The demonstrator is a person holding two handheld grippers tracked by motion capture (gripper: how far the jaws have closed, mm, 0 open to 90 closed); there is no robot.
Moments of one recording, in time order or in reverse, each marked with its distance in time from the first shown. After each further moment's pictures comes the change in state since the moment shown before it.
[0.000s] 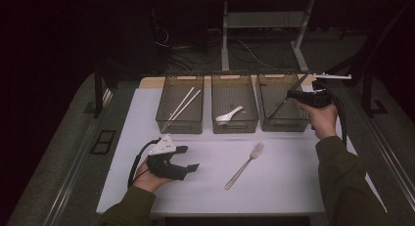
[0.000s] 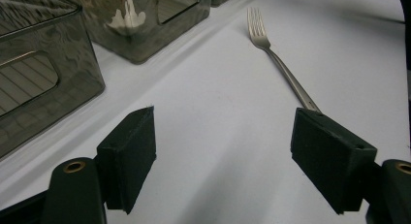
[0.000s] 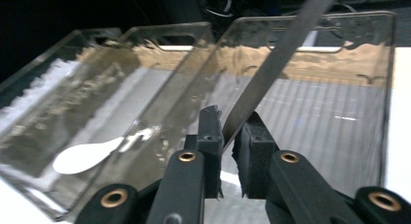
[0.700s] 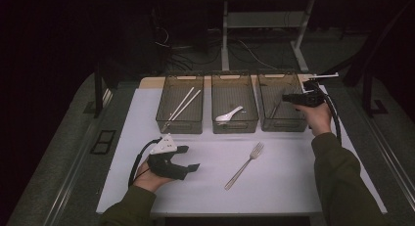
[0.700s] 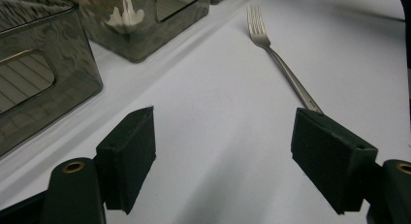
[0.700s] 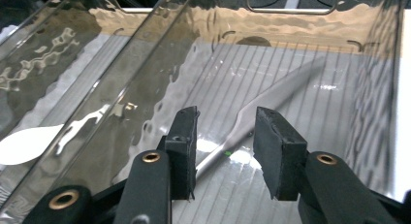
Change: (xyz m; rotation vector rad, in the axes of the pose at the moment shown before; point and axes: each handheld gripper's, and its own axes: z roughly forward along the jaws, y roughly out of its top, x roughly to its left) left arm 0.000 0.001 0.002 0.005 -0.005 -0.002; right arm -0.006 -0.001 0.027 0.133 -0.081 -0.005
